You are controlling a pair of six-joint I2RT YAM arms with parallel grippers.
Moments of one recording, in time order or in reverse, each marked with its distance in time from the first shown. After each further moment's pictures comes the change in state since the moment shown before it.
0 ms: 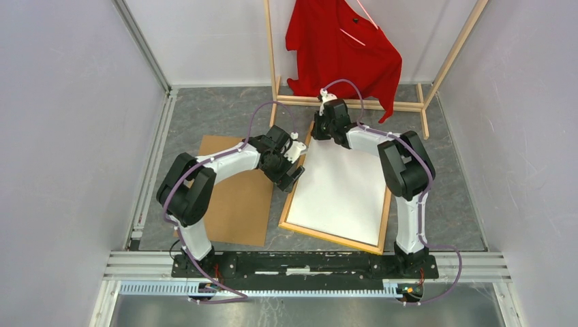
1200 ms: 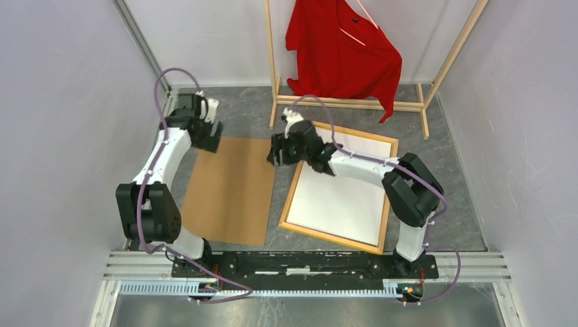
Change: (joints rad) left arm 0.568 -0.247 0.153 -0.193 -0.262 0.108; right arm 0.308 -0.226 -0.108 -0.022 0.033 0.143
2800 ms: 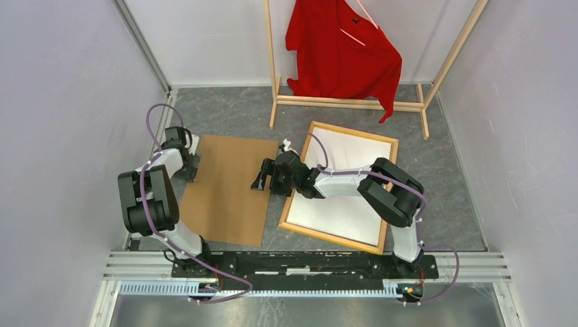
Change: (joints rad) left arm 0.278 0.084 -0.413 0.343 -0.217 0.169; right arm 0.209 0.097 -0.146 0.132 -0.007 0.582
